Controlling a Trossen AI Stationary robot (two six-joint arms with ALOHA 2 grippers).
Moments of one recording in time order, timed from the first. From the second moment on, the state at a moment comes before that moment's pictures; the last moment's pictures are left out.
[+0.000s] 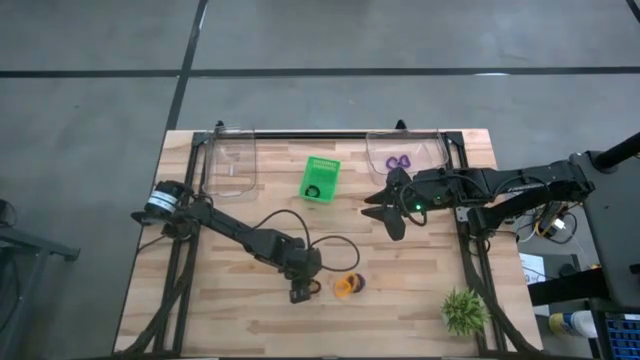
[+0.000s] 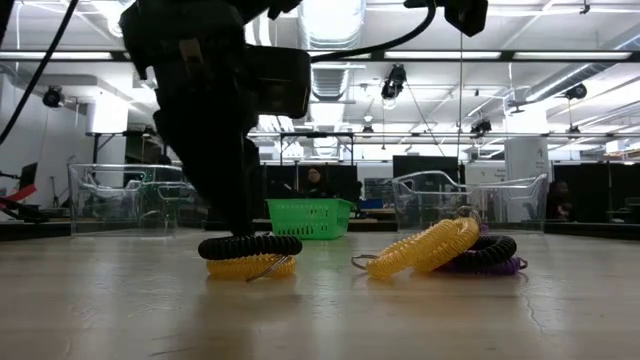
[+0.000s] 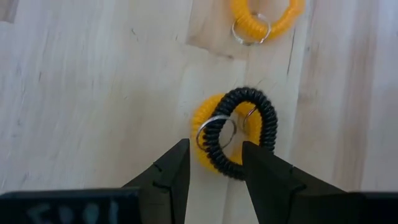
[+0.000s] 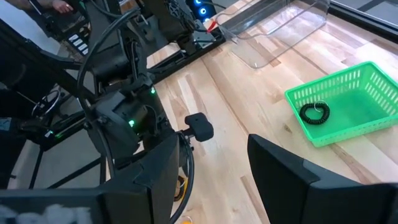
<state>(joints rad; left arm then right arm) -0.32 1.83 1.15 -0.37 0.09 -0.57 0.14 1.13 1.09 -0.43 0.16 0.62</state>
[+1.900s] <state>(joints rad) -0.32 1.86 1.27 -0.46 0.06 -0.54 0.14 1.13 1.09 -0.43 0.16 0.62</state>
